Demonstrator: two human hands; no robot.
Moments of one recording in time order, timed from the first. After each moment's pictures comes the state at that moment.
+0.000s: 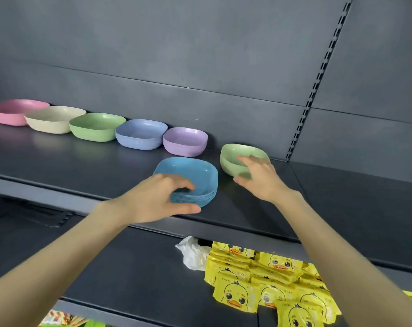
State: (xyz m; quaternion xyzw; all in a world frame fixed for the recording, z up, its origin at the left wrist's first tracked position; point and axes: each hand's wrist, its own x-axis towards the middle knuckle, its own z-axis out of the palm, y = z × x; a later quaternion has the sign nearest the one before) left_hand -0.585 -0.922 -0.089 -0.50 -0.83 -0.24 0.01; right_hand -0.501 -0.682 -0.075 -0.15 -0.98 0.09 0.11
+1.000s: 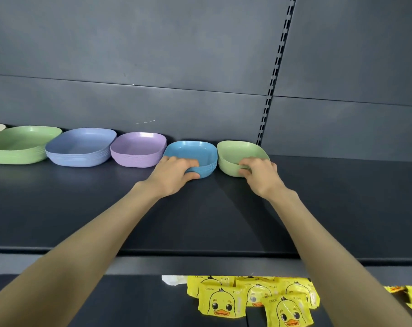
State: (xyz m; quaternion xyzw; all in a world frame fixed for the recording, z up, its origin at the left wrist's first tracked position) left_hand -0.661 -0.757 -0.104 -0.56 -0.79 -0.22 0.11; right_hand -0.501 -0.593 -0.094 -0.28 -0.93 0.12 0.20
